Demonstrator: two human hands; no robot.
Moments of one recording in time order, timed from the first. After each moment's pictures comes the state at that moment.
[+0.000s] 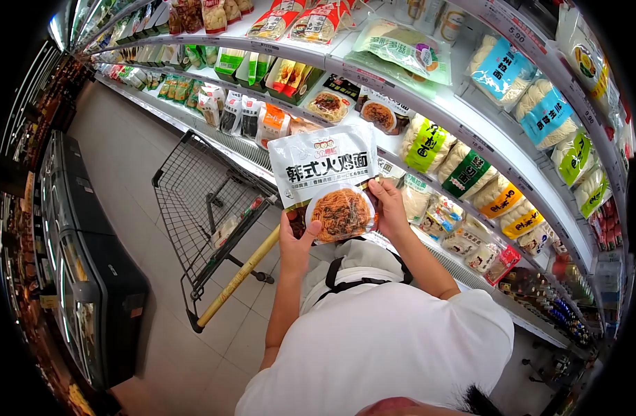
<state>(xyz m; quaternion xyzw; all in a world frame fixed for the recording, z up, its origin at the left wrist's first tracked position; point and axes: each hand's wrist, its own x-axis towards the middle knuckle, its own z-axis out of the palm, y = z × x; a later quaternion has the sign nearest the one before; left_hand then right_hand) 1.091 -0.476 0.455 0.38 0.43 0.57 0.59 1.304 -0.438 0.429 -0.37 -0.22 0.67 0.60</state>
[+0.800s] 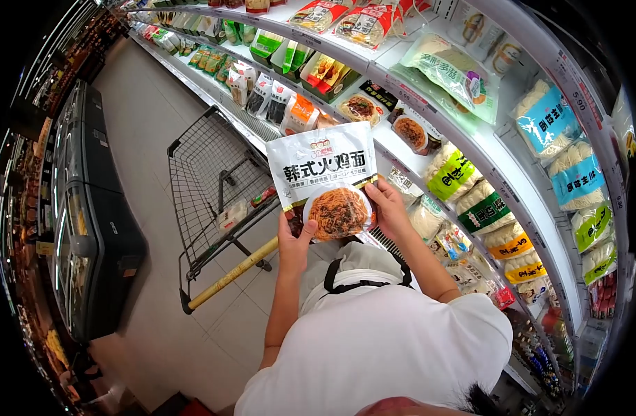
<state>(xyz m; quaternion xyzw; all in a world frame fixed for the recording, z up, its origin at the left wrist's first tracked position) 1.085 -0.453 0.439 0.31 0.46 0.63 0.53 1.287 -0.376 0.437 -0.37 -0.29 0.74 0.48</state>
